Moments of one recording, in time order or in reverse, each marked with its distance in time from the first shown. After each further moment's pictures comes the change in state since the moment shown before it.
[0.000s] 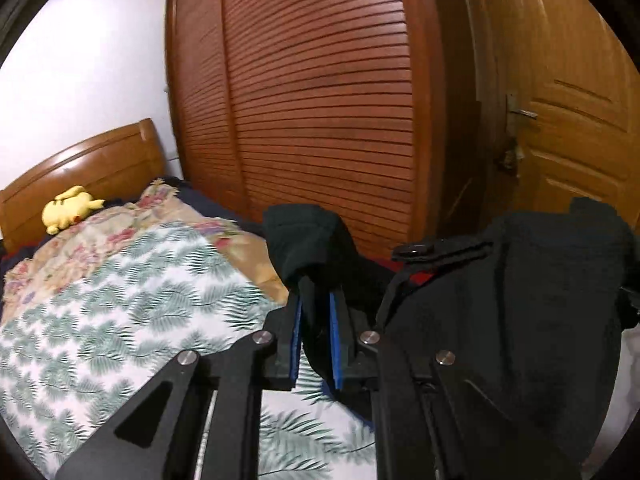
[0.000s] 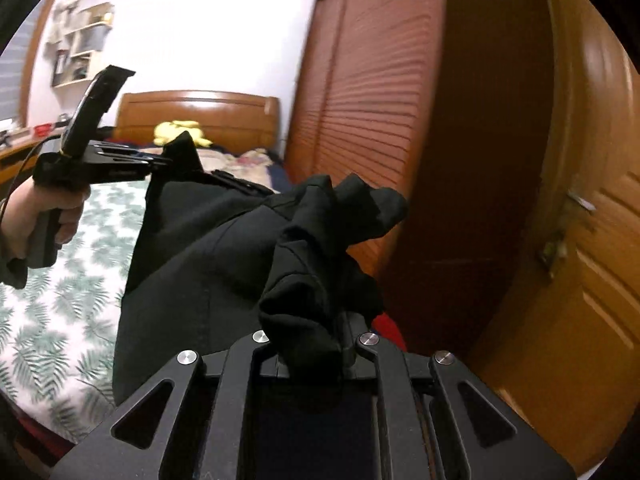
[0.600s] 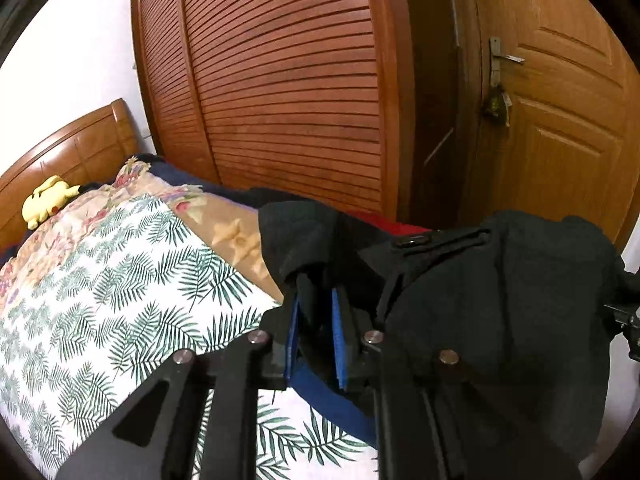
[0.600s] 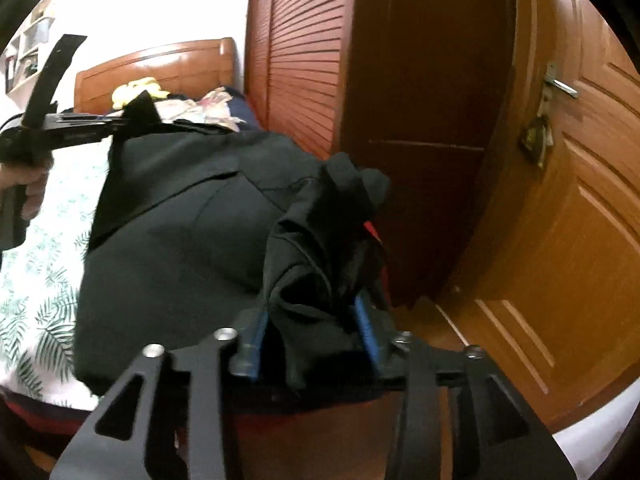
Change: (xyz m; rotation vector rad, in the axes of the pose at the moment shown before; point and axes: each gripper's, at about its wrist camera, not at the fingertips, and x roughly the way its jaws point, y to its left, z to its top) left arm 0.054 -0.058 -0.036 0.052 0.124 -0.024; right arm 0.038 -0.057 -0.098 0.150 0.230 -0.043
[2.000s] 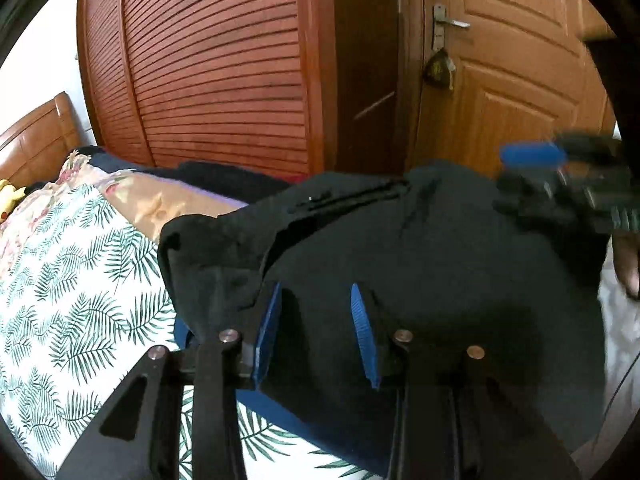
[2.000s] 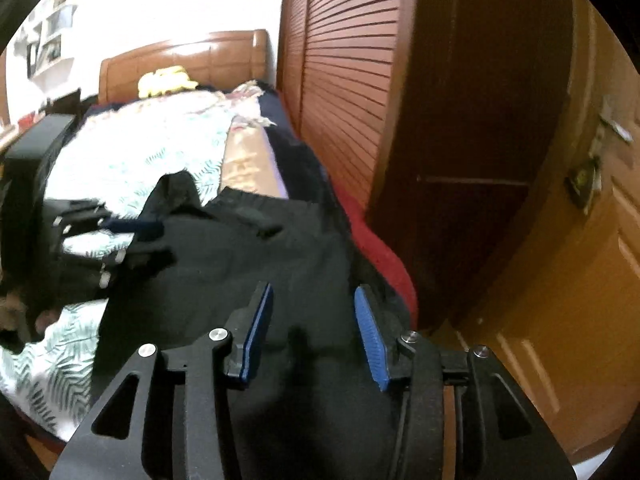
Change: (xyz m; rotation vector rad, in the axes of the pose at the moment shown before) left arm 0.038 -0.043 -0.038 0.072 0.070 -0.200; right arm 0.067 0.018 0.090 -0.107 0.043 0.099
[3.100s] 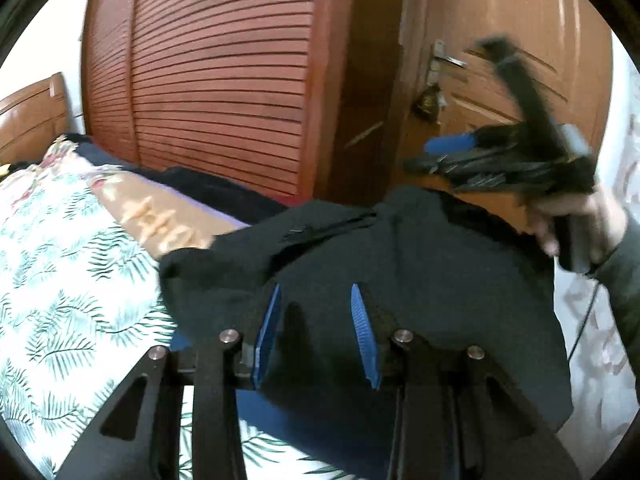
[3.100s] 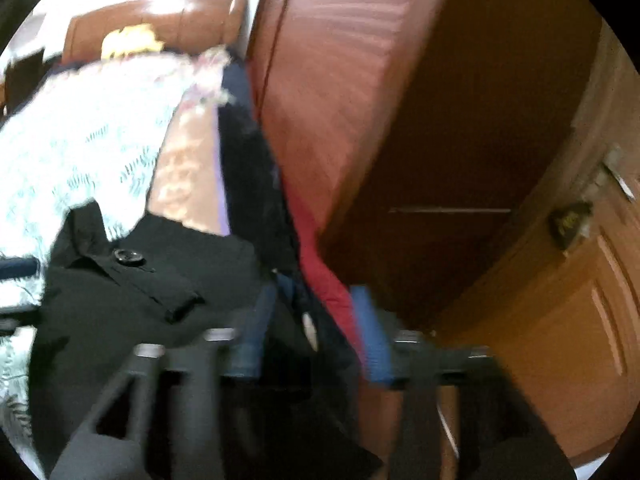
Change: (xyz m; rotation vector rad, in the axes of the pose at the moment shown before) left arm -0.015 0.015 0.012 -0.080 -0.068 -0.132; right arm 0.046 -0.023 0.063 -0.057 0.075 -0.159
